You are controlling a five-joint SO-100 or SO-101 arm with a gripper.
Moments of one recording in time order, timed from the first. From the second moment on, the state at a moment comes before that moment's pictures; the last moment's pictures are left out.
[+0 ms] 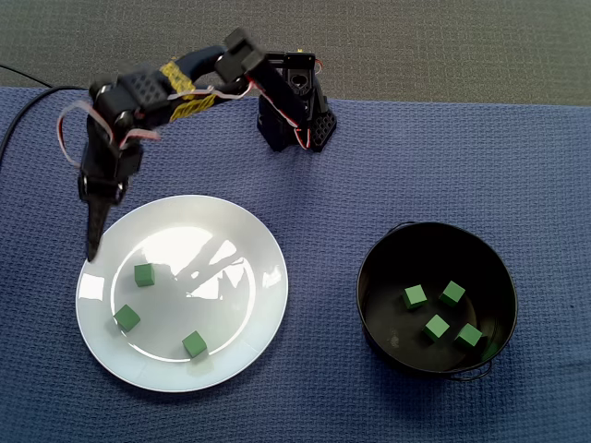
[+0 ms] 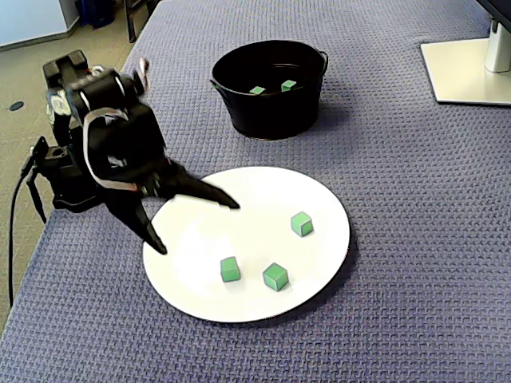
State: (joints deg) arm 52.1 60.0 47.4 81.6 -42.4
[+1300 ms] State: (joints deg) arm 43.7 32.3 27.9 91.4 -42.7
